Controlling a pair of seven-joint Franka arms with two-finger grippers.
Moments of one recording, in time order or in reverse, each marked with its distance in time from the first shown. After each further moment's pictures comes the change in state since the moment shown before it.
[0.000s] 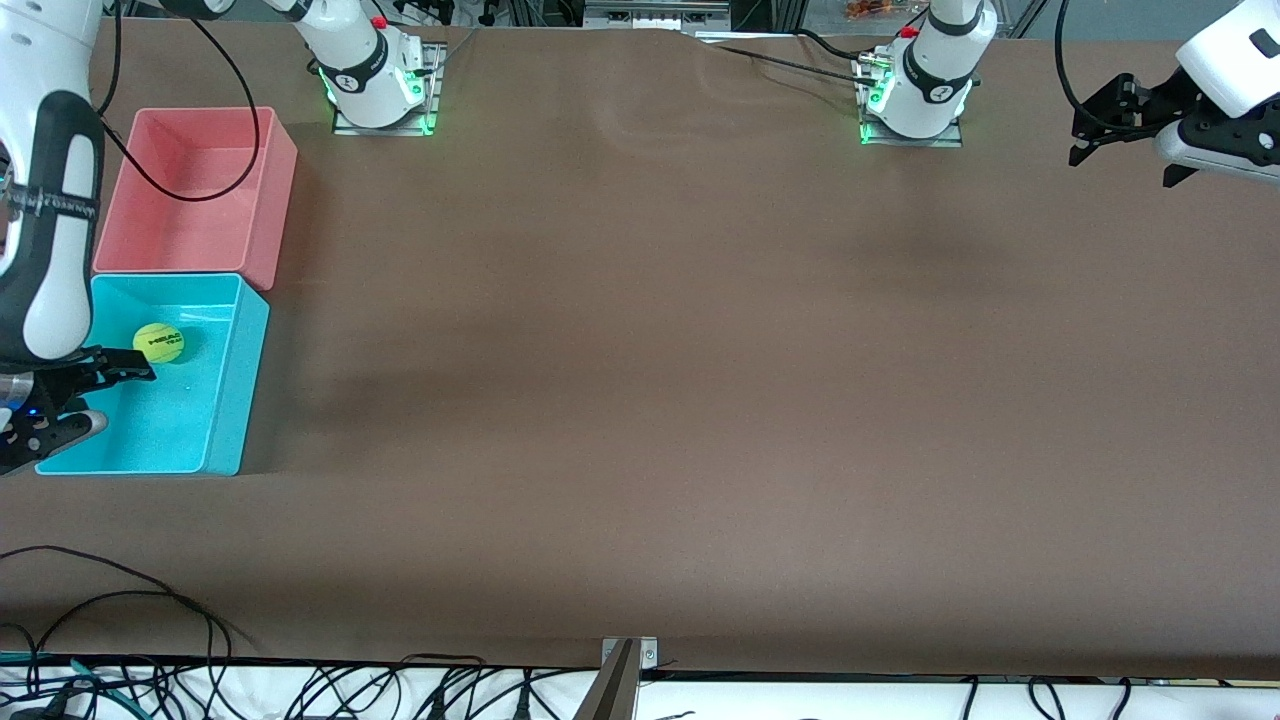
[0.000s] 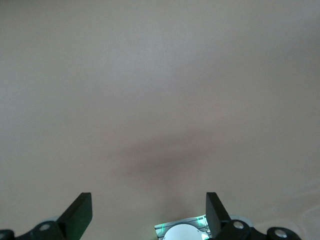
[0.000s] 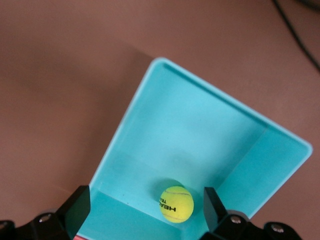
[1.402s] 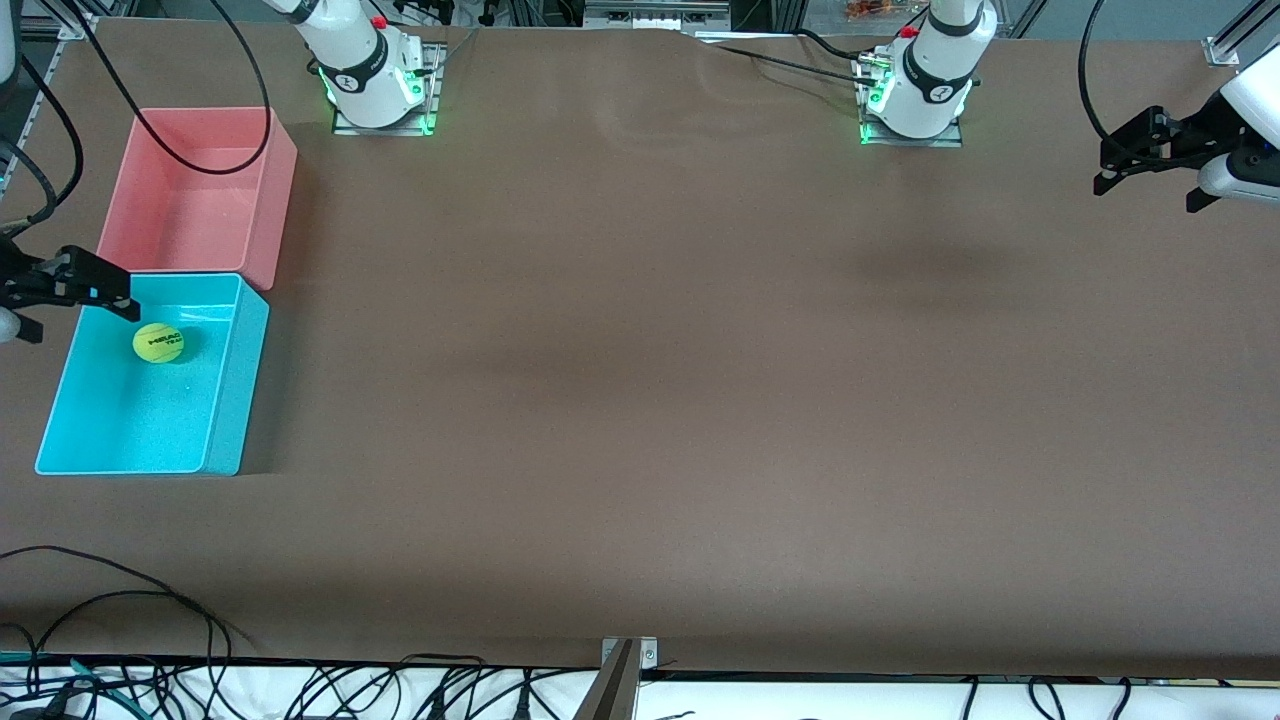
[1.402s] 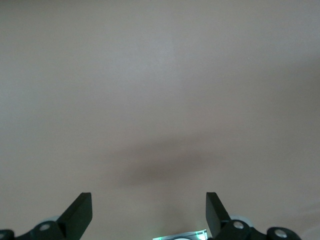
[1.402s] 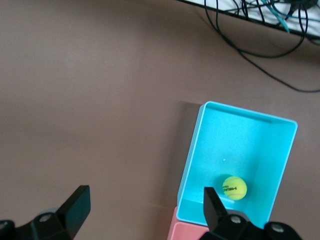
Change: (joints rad) left arm 0.042 0.034 0.022 0.004 -0.018 0.060 -0.001; right arm 0.007 -0.368 0.261 0.021 -0.089 -0.141 0.535
